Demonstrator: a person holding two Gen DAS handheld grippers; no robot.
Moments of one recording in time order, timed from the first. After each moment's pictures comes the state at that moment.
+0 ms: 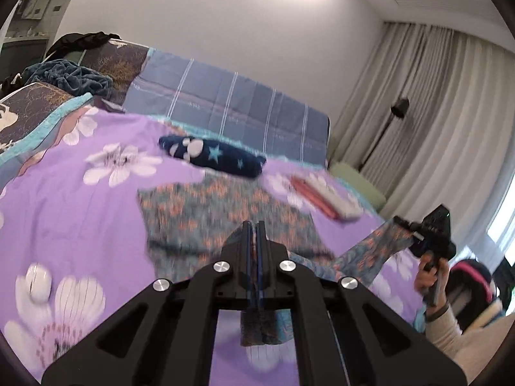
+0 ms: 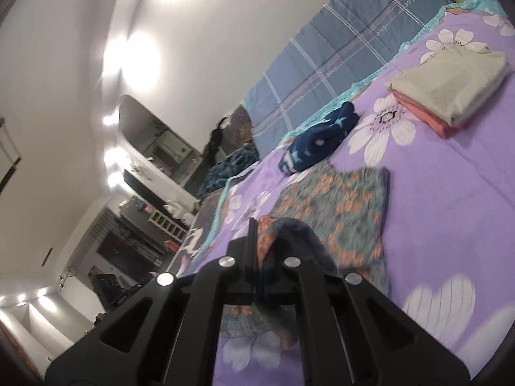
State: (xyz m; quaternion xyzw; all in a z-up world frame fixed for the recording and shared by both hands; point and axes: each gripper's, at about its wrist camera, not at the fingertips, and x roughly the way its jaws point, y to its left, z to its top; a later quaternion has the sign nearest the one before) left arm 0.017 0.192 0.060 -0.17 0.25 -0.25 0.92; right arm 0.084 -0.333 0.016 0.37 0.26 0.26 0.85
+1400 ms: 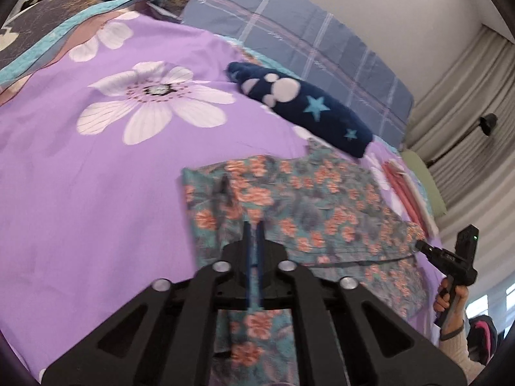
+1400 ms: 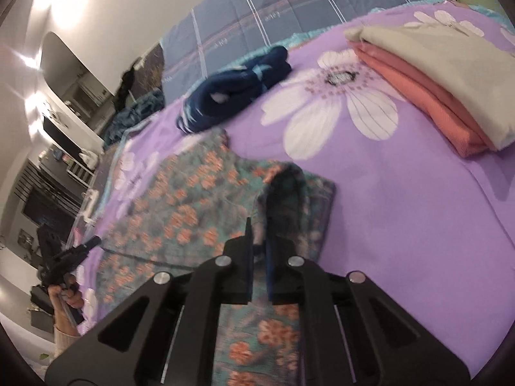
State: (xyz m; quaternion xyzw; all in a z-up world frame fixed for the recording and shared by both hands) left arm 0.244 0.211 -0.070 -0.22 0.42 -0.16 0.87; right arm 0.248 -0.299 -0.081 0.24 0.41 0.16 0.87
